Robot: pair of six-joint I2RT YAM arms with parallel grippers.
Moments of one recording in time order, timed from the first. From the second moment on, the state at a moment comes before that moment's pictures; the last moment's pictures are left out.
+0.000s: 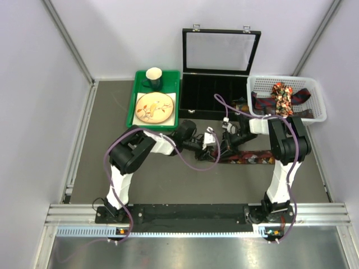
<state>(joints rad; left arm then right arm) -0.74 2.05 1.03 0.47 0.86 0.40 0.19 1.96 1.04 -0.57 -0.90 0.14</state>
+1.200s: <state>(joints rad) -0.85 2.05 1.38 -0.34 0.53 0.72 0.16 1.90 0.96 -0.46 -1.02 0.20</state>
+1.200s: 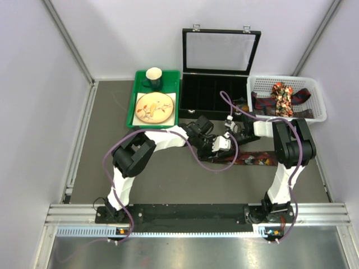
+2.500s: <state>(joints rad) -0.79 2.06 1.16 0.24 0.76 0.37 0.14 1.89 1.01 -0.62 -0.83 0.10</state>
